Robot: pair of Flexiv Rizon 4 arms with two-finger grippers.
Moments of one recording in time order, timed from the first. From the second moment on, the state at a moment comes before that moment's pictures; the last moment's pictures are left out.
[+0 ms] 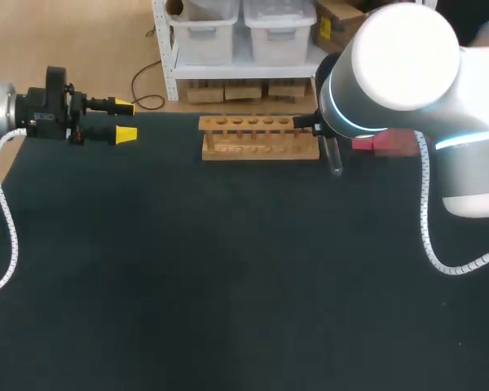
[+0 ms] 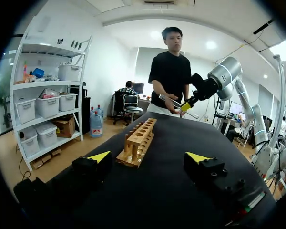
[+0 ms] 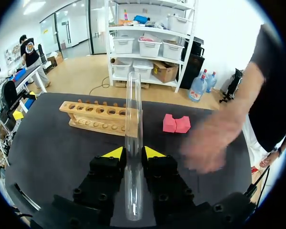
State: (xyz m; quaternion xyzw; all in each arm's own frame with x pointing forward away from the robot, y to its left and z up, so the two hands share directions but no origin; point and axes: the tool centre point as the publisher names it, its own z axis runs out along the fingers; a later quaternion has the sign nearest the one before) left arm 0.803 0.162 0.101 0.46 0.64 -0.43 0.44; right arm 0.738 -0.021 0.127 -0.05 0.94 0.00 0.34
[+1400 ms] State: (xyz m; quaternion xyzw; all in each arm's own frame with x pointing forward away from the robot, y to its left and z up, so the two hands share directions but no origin) left arm 0.803 0.162 0.101 0.46 0.64 -0.43 0.44; right arm 0.754 -0.008 0.105 -0.04 0.93 -0.02 0.35
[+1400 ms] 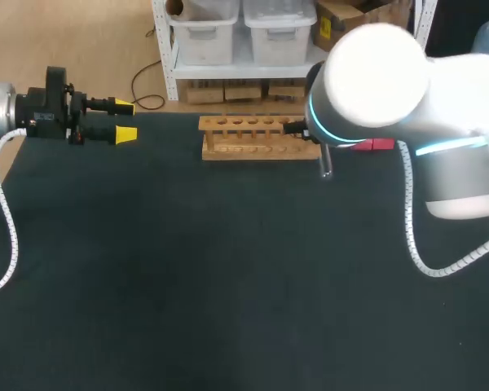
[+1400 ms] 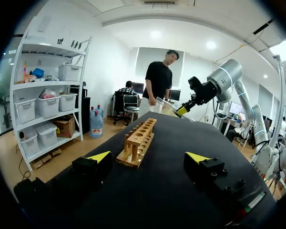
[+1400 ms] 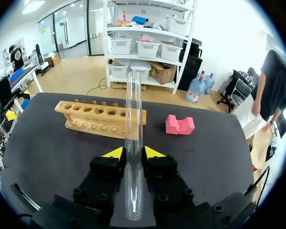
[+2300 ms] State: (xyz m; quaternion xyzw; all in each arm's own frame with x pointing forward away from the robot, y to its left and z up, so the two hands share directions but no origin) left arm 0.803 0.162 0.101 0.46 0.64 -0.43 0.44; right arm 0.799 0.013 0.058 -0.04 0.95 -0.02 0.32
